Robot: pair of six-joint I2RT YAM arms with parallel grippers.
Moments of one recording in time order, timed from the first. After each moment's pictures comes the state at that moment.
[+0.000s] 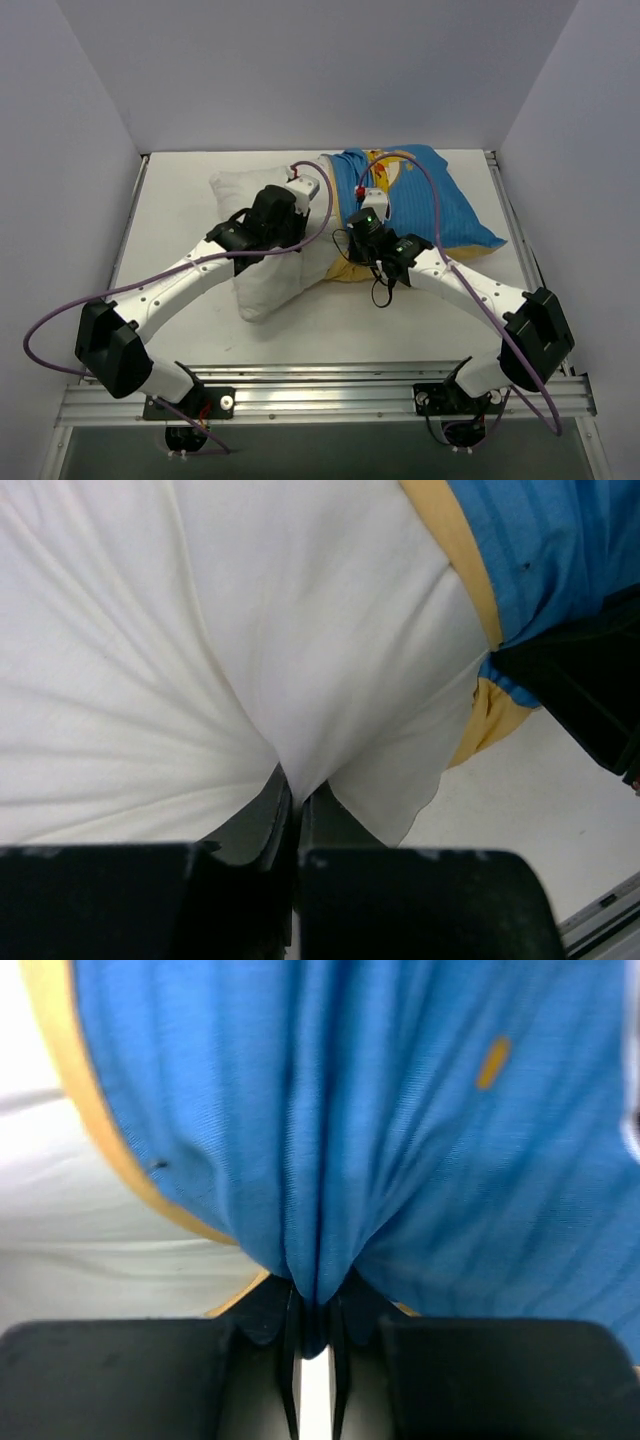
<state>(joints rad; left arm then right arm) -0.74 1.47 1.26 -0.42 -0.16 -0.13 0.73 1.43 1.02 -0.34 0.39 0.51</state>
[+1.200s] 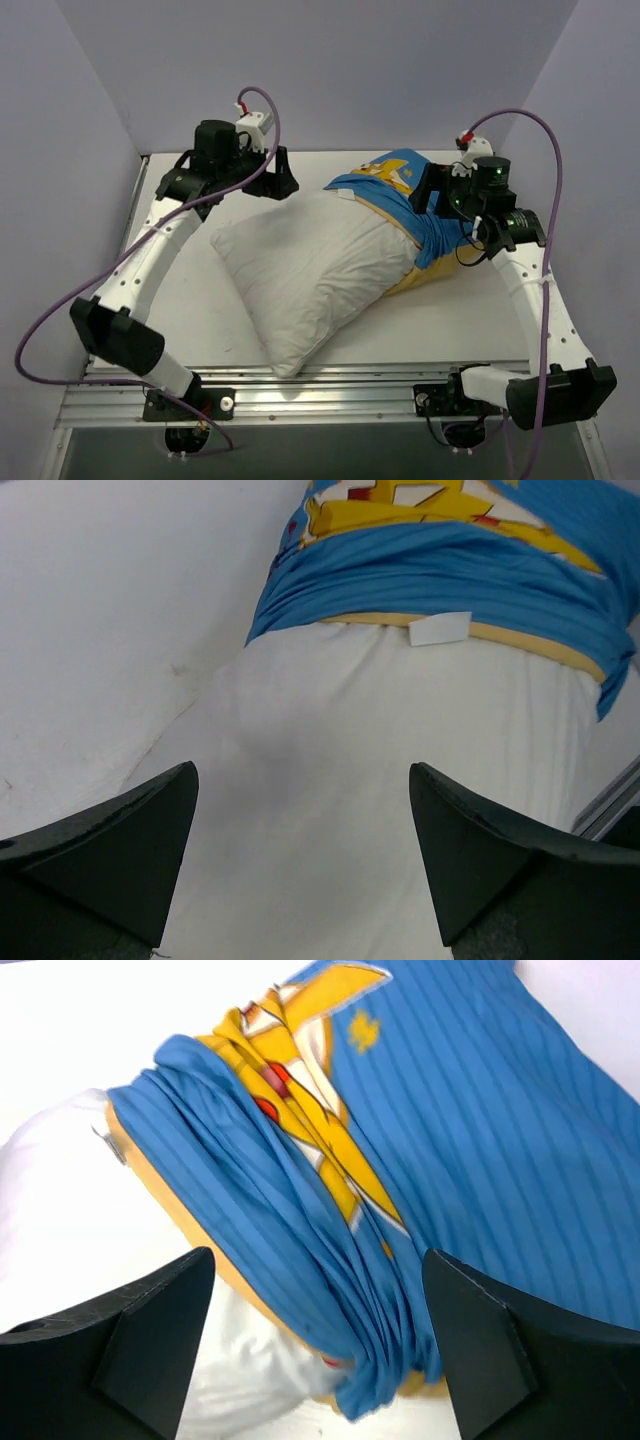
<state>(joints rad) -0.40 1.52 1.68 -0.63 0.29 -0.20 0.12 1.18 1.26 -0.60 -0.14 0.22</state>
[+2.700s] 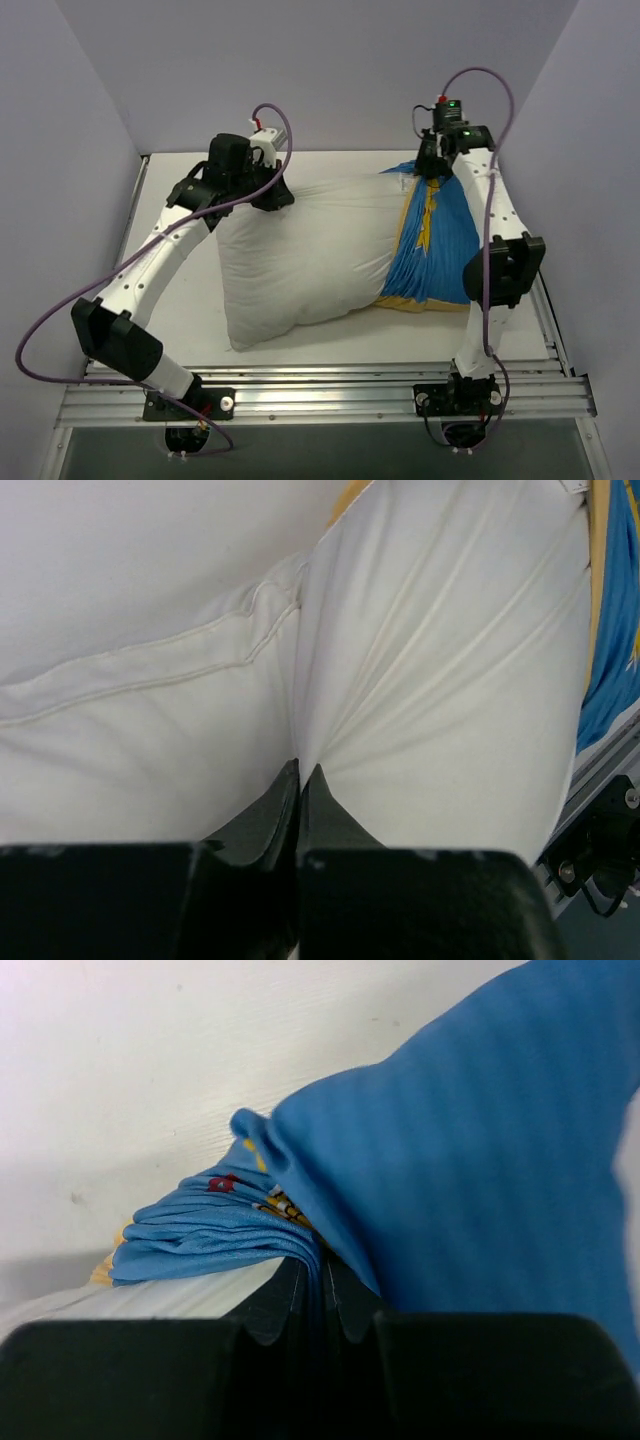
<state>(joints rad) -0.46 1.56 1.62 -0.65 0.28 -0.21 0.13 2.00 2.07 -0.94 0.06 0.36</state>
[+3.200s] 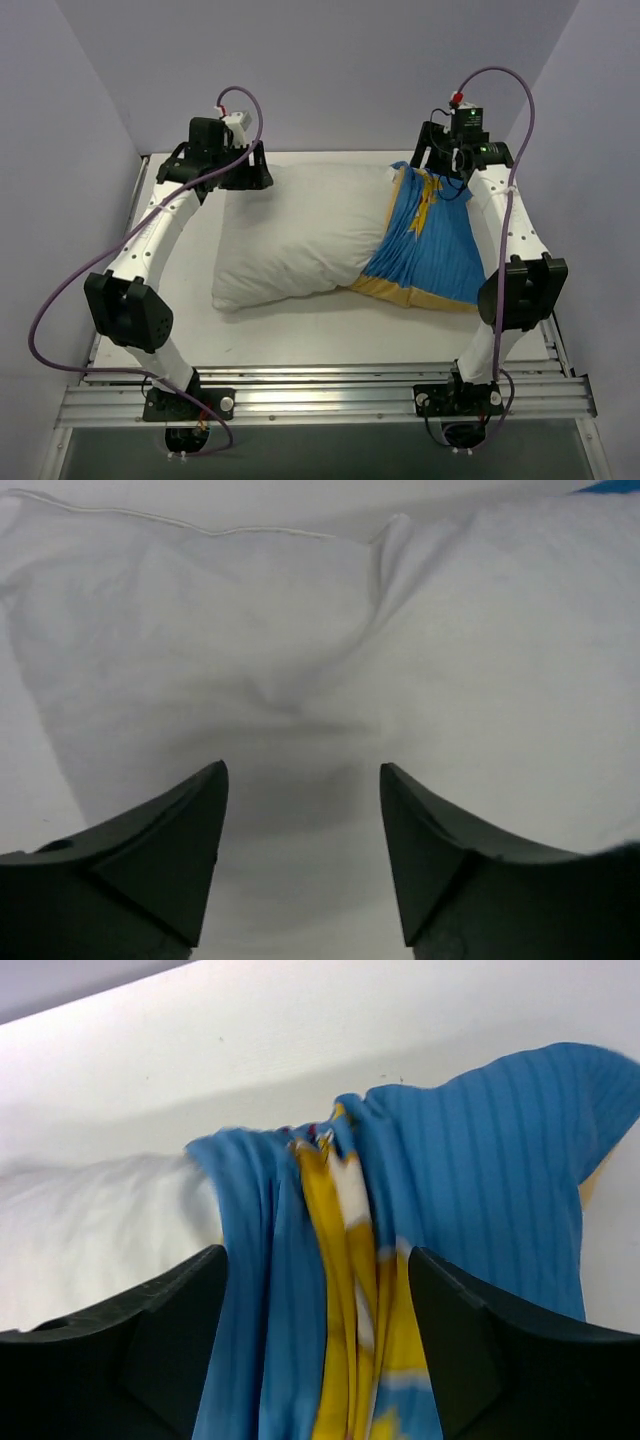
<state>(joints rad) -0.27 1.67 1.71 -0.69 0.23 -0.23 0.07 1.80 1.84 -0.75 -0.04 0.33</state>
